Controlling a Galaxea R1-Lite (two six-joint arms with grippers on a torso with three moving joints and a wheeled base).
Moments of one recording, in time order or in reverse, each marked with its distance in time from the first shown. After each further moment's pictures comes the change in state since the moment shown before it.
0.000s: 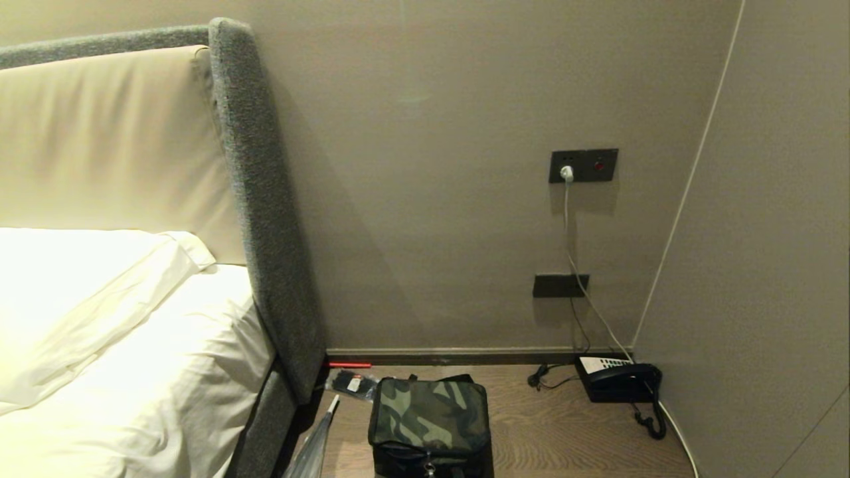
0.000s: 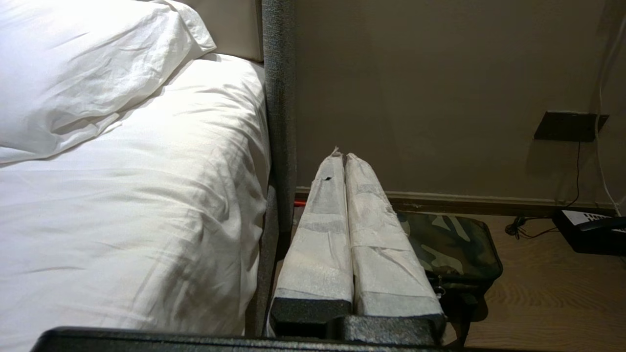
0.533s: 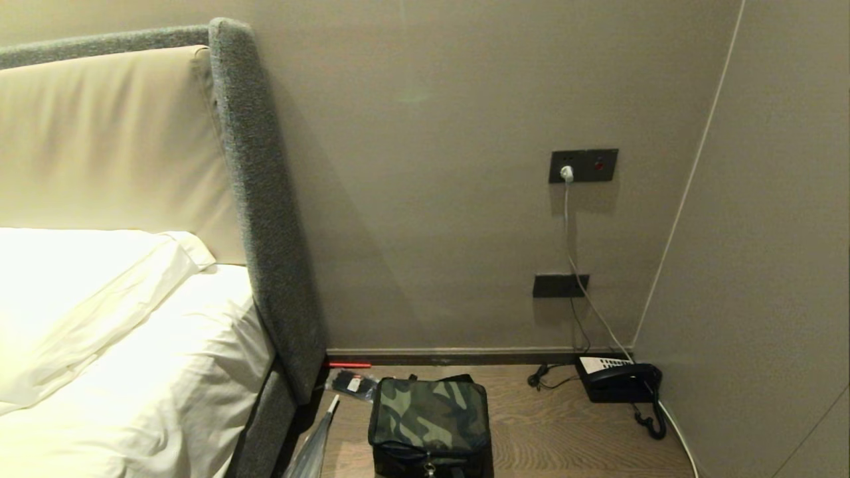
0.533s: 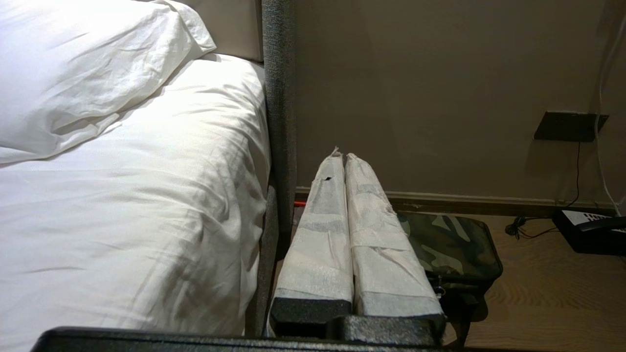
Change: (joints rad) left arm 0.000 0.000 0.000 0.000 0.000 0.000; right arm 0.000 0.000 0.000 0.000 0.000 0.000
